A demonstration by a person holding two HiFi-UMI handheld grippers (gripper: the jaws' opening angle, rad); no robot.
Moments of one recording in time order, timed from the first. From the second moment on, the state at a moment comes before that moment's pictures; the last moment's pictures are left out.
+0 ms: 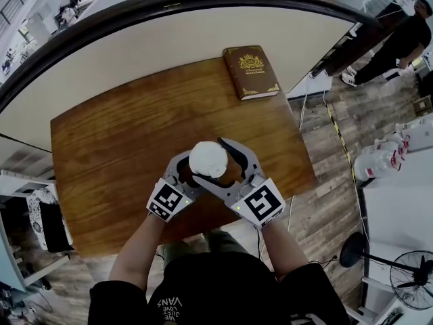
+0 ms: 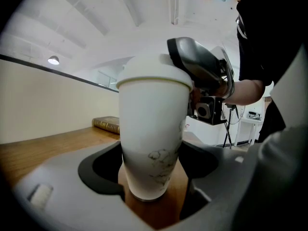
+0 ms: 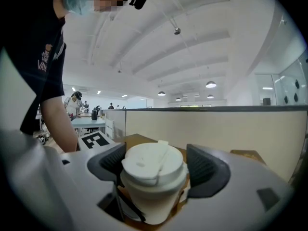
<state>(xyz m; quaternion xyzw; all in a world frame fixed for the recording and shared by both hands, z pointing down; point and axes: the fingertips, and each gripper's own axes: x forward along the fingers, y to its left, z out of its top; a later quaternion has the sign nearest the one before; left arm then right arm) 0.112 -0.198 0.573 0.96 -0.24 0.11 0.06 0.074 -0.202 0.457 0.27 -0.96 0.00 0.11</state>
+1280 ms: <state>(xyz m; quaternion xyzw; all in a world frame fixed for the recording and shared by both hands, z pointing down) 0.099 -0.193 0.574 0.96 -0.25 0.13 0.11 0.115 -0.197 0.379 0.41 -0.91 0.08 -0.01</state>
